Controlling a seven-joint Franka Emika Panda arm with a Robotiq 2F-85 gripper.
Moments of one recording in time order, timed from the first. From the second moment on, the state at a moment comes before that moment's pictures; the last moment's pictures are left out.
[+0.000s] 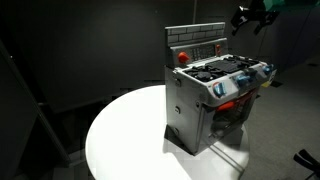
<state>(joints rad) -0.21 -0.14 0.18 -2.19 -0.37 2.50 0.73</state>
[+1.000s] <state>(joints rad) -0.11 -0.03 0.06 -2.11 -0.42 2.48 0.76</state>
